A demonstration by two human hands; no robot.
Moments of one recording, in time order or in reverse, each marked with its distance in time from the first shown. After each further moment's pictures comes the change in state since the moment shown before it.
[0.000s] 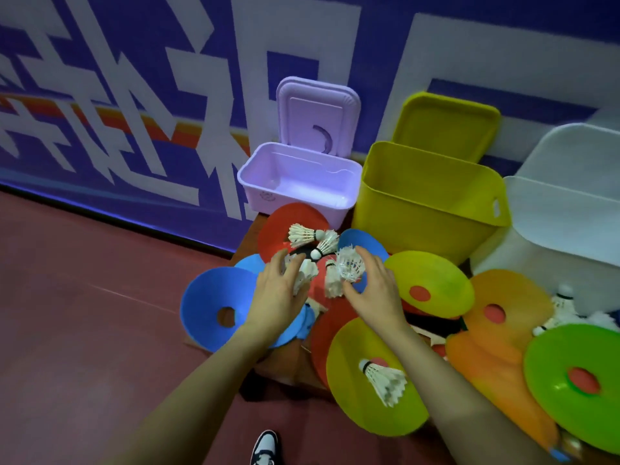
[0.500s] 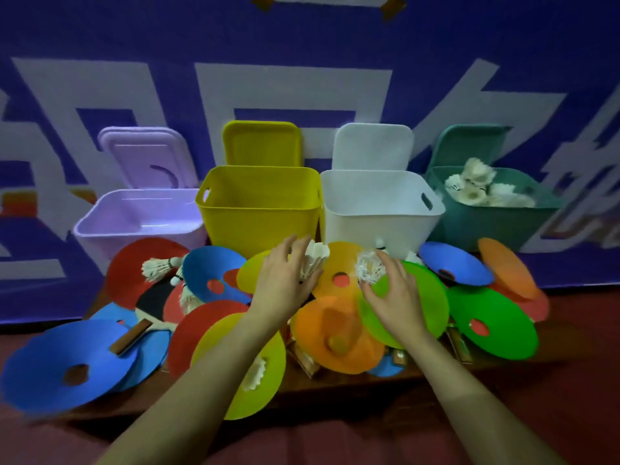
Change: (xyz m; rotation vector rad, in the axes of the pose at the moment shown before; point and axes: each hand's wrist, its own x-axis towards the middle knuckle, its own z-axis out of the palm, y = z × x) left_hand 0.009 0.269 0.079 -0.065 -0.018 0.424; right_hand -0.147 0.152 -0.224 -0.100 0.407 0.219
